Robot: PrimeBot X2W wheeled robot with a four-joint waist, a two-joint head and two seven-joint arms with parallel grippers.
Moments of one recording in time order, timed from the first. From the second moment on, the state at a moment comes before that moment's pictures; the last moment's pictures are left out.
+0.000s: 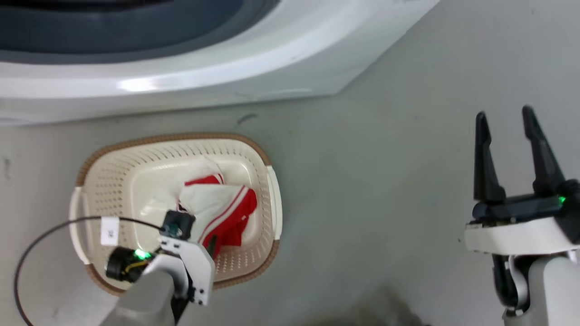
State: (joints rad) left arm -0.68 0.20 -0.80 1.28 -0.63 -0.10 -0.23; right arm -0.22 -0.05 -0.03 -0.07 0.07 0.13 -0.26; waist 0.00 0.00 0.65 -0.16
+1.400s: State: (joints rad) left arm -0.25 0.18 -0.04 0.26 -0.25 0.04 -0.26; right arm 0.03 -0.05 -0.01 -0.02 0.03 0.13 -0.26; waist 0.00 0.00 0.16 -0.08
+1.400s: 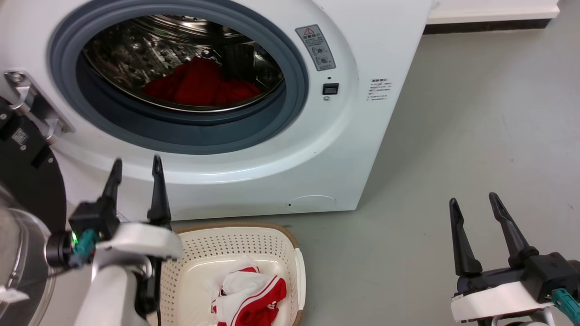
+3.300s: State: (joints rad) left arm -1.71 0.51 -0.34 1.13 -0.22 -0.13 0.66; right arm -0.25 -0.05 0.05 -0.16 0.22 0.13 -0.26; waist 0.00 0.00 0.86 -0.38
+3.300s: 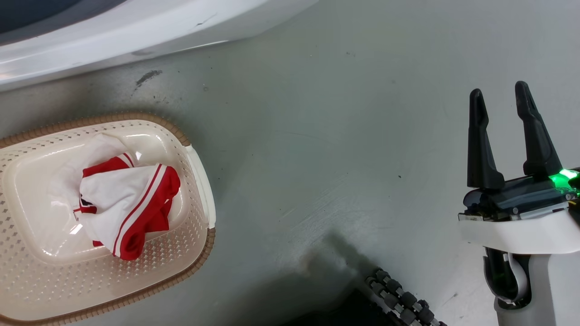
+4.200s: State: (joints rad) left arm -1.64 0.55 -0.38 1.04 -0.23 -0.12 0.50; right arm -0.26 -0.05 0.04 -0.14 0.21 0.13 -0.26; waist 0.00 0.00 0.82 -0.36
